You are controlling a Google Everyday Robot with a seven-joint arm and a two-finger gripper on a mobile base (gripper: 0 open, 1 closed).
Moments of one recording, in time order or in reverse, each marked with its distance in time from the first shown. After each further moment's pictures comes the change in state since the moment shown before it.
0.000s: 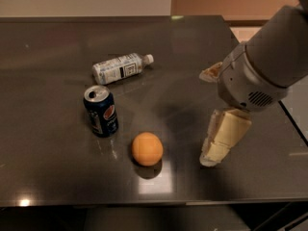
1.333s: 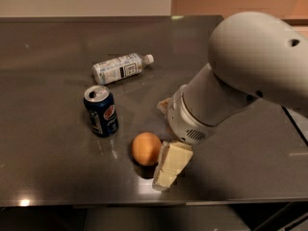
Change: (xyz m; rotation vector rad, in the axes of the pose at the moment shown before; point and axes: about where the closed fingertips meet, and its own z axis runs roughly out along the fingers) arm -0.045 0.031 0.097 -0.079 -0.072 -0.031
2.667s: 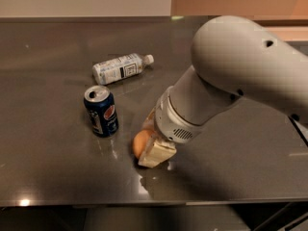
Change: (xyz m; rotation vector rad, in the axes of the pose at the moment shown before) arm -0.018 0.000 0.016 -0.035 -0.021 -0.013
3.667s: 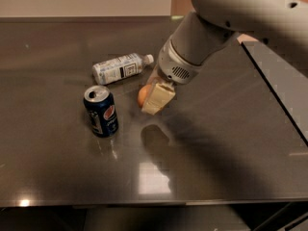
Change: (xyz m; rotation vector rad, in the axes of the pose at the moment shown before) arm -0.010 -0.115 -0.030 0.057 0.000 0.067
